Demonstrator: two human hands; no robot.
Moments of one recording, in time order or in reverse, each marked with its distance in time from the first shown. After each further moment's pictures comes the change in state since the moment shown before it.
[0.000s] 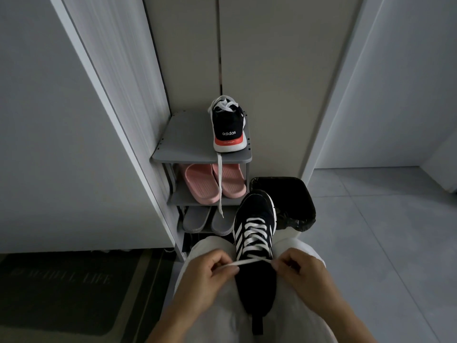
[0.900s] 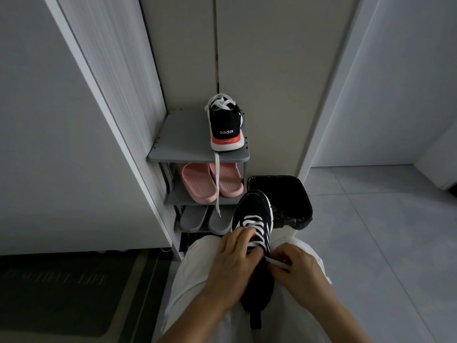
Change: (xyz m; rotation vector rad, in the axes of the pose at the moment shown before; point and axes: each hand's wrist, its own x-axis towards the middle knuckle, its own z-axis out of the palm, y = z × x) left_hand 0.029 -0.006 0.051 0.771 0.217 0.633; right_hand 0.006 0.000 0.007 -0.242 0.061 -0.114
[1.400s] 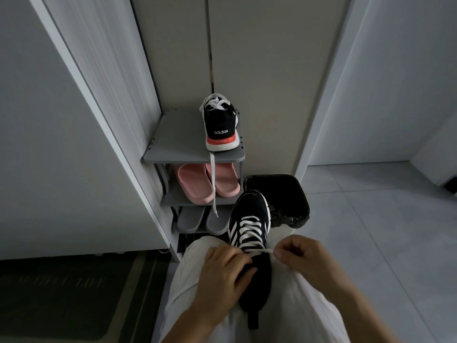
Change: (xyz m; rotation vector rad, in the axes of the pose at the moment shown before) left_hand -0.016 -0.004 -0.002 -0.232 0.145 -0.090; right_hand 0.008 -0.004 -0.034 0.534 -0.185 0.183
